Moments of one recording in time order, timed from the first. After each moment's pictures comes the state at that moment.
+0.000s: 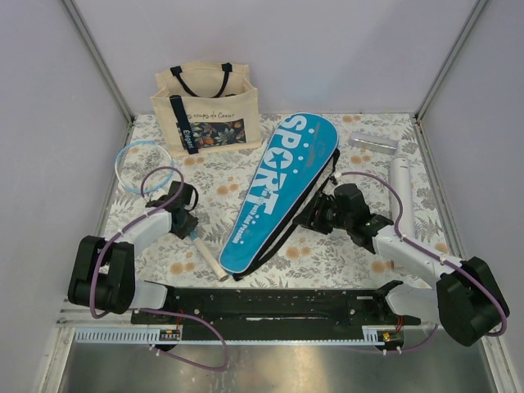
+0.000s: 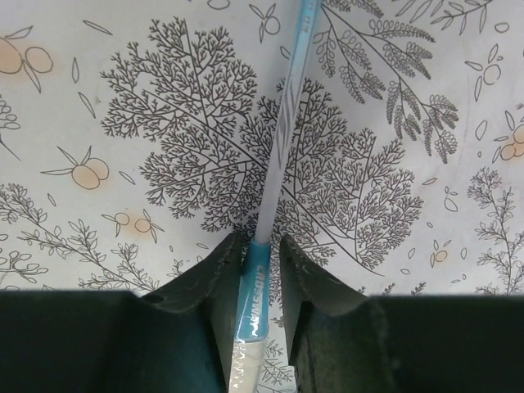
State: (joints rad) left arm -0.21 1.36 0.66 -0.52 -0.28 -1.04; right arm 0.51 1.17 0.57 -0.01 -0.29 0.89
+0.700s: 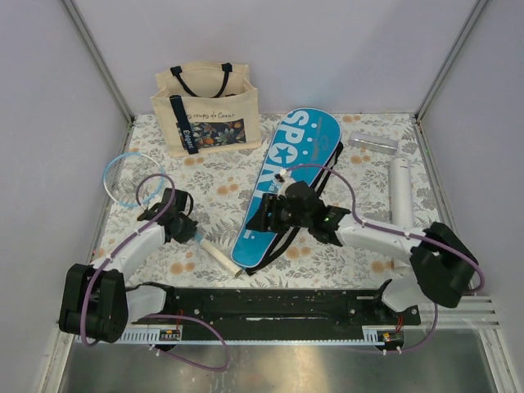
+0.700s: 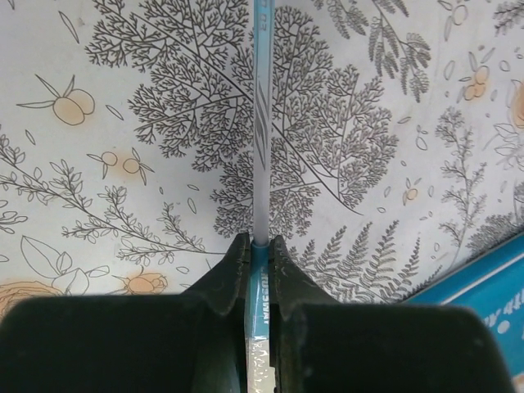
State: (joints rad) left arm -0.19 1.18 0.58 -0.54 -0.18 -1.10; right arm 0.85 1.40 0.80 0.08 -0.23 0.89
